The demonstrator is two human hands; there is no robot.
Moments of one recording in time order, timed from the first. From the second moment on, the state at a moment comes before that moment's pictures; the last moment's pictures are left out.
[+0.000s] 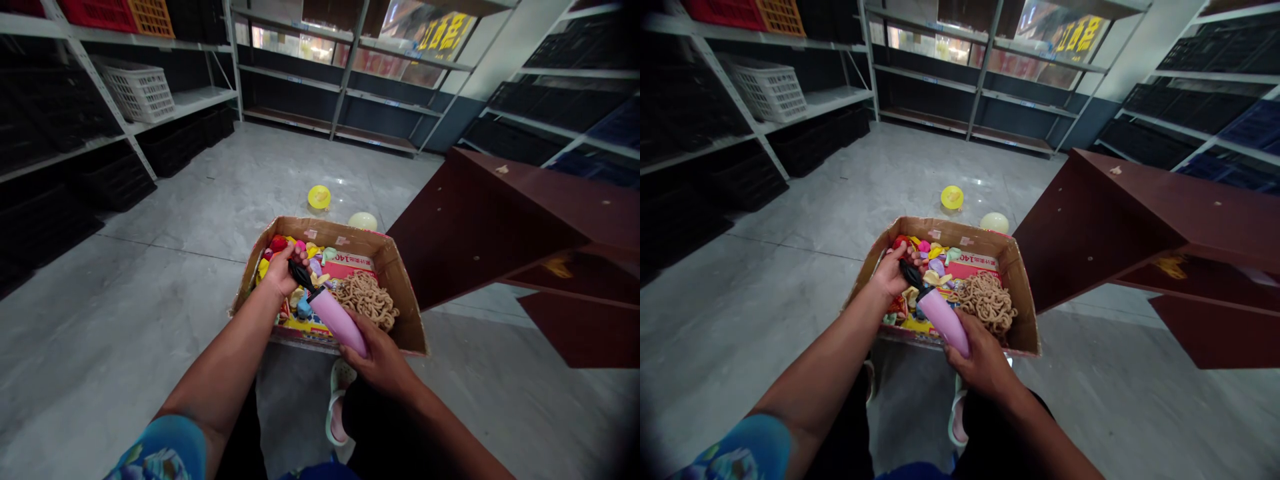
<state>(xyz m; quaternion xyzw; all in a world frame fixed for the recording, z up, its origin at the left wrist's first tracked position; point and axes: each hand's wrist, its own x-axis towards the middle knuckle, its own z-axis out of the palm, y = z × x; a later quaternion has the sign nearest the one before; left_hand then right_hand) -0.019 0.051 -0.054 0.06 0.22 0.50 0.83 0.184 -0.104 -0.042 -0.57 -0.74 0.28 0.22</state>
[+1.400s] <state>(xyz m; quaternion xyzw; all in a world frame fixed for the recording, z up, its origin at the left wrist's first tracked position) -0.024 0.048 -0.016 0.09 0.27 0.58 0.76 0.188 -0.099 -0.037 -0.58 -0.69 0.38 0.19</state>
